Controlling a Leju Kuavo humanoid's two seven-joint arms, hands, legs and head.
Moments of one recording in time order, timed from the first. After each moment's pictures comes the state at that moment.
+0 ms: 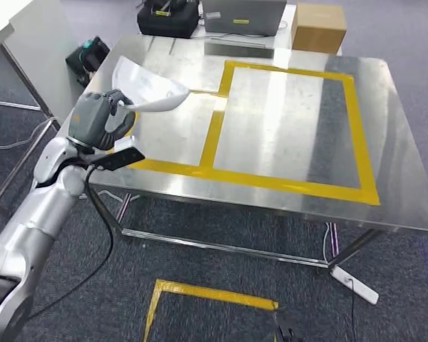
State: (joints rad) left arm -0.78 0.09 -0.50 -0.91 -0.72 0.36 -0.48; right arm -0.15 0.18 -0.52 -0.22 0.86 -0.16 -0.07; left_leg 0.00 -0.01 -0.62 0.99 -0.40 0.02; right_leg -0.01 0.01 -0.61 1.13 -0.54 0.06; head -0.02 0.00
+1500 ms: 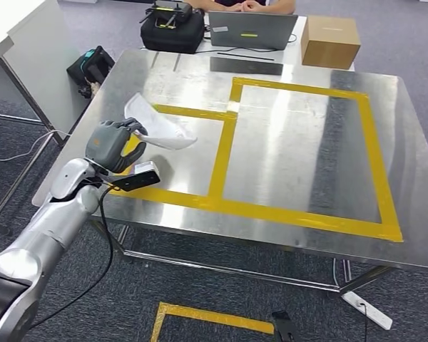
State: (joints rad) left arm -0.77 0.07 -0.56 -0.70 -0.84 0.46 -0.45; right arm -0.14 0.19 -0.52 -0.22 0.86 -0.16 -0.07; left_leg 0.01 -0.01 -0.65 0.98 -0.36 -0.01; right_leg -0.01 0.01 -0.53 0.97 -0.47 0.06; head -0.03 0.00
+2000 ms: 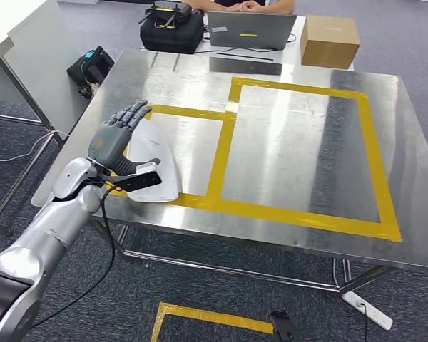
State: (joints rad) left arm -0.78 0.06 -0.57 -0.69 -0.82 0.47 -0.48; right arm -0.14 0.19 -0.51 -0.22 0.86 -0.16 -0.07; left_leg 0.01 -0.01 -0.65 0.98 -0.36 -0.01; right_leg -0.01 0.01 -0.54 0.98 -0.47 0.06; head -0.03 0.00
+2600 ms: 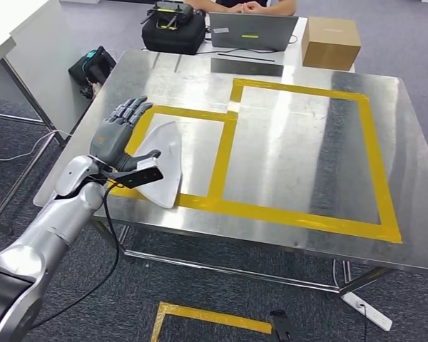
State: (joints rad) left arm -0.78 0.05 -0.57 -0.69 -0.78 0.46 -0.47; right arm -0.14 0.19 -0.51 -0.22 0.86 -0.16 -0.07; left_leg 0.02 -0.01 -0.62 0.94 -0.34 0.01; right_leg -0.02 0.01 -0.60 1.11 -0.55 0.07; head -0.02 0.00
